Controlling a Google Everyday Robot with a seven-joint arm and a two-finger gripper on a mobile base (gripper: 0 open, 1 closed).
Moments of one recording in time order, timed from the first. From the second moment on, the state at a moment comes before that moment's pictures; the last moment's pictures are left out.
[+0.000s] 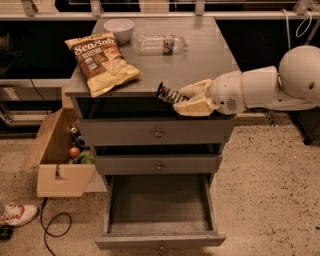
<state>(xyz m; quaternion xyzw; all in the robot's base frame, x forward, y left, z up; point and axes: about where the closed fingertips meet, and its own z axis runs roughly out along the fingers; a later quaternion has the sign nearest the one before) 0.567 -0.069 0.872 -0.51 0.68 0.29 0.45</state>
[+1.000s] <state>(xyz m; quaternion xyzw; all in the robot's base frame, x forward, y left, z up) 0.564 -0.062 0.803 -0.52 0.69 0.30 0.41</state>
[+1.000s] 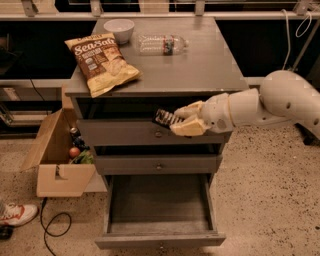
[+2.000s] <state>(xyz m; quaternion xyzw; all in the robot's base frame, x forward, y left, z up) 0.560 -0.044 0.647 -0.48 0.71 0.36 0.36</state>
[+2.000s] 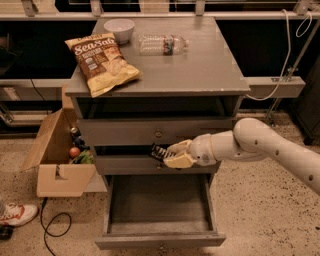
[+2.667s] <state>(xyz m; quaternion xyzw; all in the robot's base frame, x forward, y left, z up) 0.561 -0.063 0.546 -0.44 0.76 0.33 0.33</state>
